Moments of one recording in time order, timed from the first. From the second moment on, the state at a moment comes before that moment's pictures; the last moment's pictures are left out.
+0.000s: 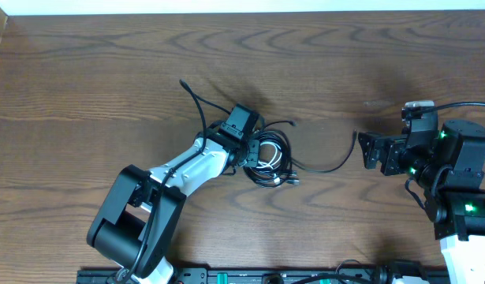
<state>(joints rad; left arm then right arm) -0.53 1.78 0.95 -0.37 0.06 -0.38 -0.06 0.90 0.85 -0.66 -0.32 0.02</state>
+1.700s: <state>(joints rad) -0.44 1.38 1.01 -0.57 -0.03 -0.45 -0.03 1.33 0.86 -0.38 0.11 0.30</state>
